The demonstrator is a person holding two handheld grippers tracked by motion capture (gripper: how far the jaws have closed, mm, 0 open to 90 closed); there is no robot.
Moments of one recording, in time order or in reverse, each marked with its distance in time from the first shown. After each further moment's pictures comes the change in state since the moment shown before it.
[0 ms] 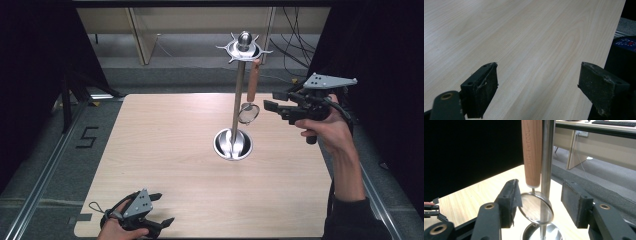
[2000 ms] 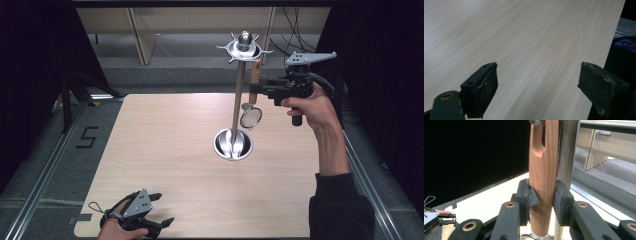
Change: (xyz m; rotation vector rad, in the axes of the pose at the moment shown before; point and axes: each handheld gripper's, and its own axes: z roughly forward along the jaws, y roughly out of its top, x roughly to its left) left arm 0.001 0.000 -0.002 0.010 0.009 0.019; right arm -0.006 0.044 0.038 0.031 0.133 0.018
